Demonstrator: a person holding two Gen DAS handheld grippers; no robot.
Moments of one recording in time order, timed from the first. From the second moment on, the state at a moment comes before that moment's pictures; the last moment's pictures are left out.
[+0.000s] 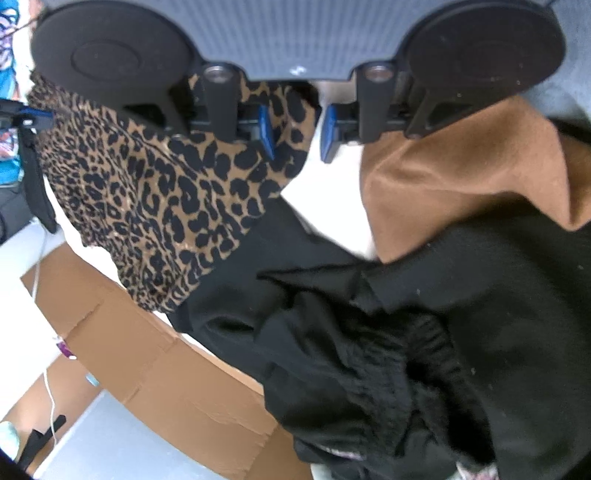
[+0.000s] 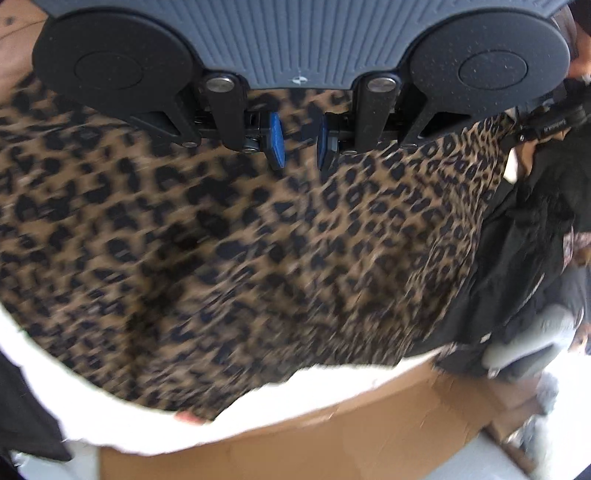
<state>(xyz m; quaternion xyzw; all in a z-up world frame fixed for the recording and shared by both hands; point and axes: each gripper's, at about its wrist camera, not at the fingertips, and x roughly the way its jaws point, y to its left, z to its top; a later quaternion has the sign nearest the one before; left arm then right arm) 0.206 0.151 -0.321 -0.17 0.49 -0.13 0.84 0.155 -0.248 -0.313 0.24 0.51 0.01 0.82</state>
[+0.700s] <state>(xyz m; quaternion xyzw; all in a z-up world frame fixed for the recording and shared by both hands) 0.189 0.177 -0.298 -0.23 0.50 -0.16 0.82 0.159 -0.189 -0.320 0.23 0.55 0.05 0.80</state>
